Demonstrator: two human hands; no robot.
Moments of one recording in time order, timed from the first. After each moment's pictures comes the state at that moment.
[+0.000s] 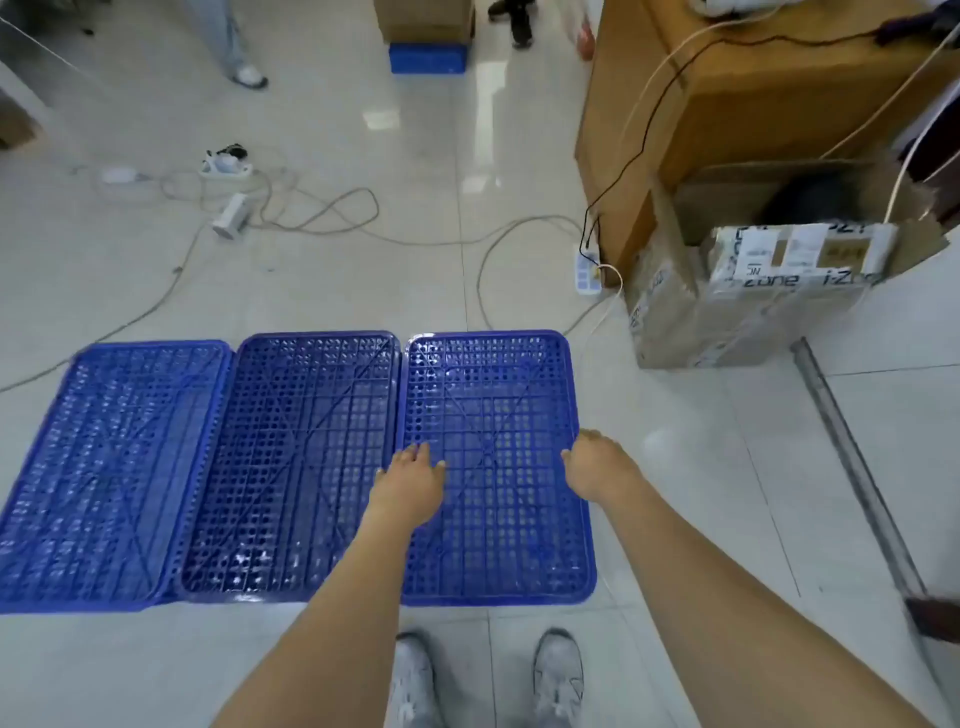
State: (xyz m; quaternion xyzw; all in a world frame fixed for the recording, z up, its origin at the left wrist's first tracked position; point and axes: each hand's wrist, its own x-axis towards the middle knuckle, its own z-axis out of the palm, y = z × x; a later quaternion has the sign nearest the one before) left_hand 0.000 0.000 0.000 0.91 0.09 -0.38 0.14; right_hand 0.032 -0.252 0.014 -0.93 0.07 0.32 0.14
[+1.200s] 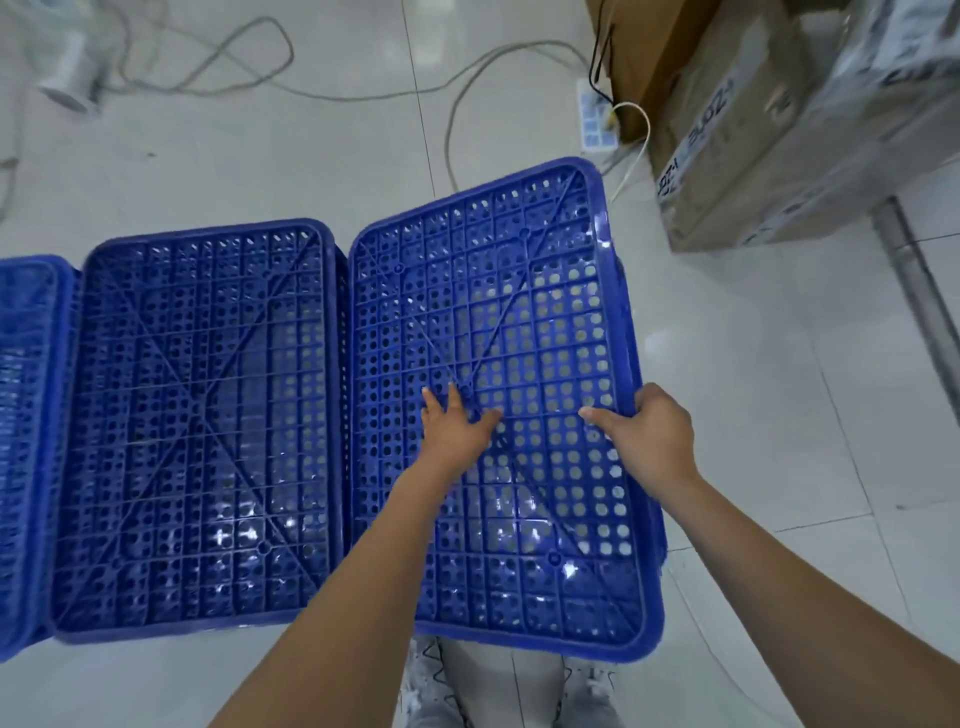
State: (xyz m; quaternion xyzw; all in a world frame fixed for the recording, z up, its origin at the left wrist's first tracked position) left_hand 0.057 -0.045 -0.238 0.81 0.21 -0.41 0.36; right_hand 0.031 -0.266 -0.192 -0.89 0.29 0.15 0.33
